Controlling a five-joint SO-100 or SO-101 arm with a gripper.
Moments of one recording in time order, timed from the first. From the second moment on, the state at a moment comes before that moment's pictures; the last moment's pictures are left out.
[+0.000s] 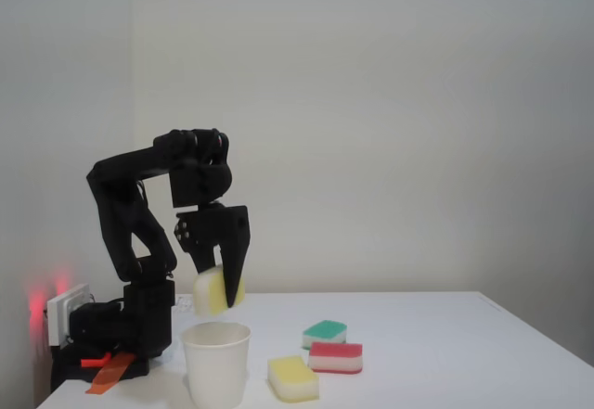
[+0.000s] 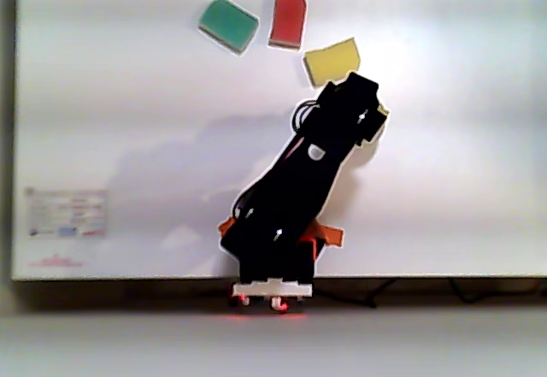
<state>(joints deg) 39.6 122.4 114.3 86.2 -16.7</state>
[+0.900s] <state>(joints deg) 38.2 119.6 110.1 88.7 -17.1</state>
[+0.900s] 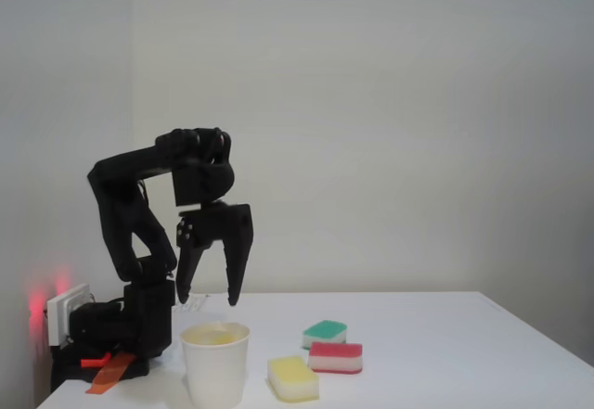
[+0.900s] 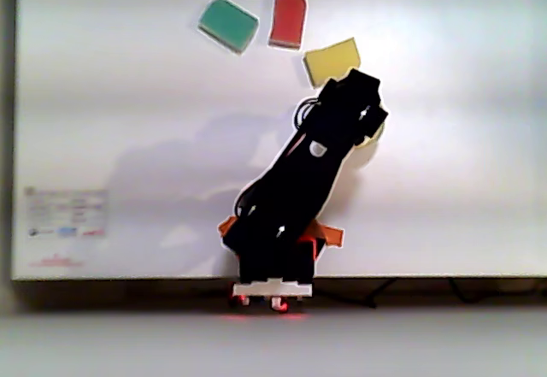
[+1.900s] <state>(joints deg) 1.7 137.5 138.1 69.6 -0.2</state>
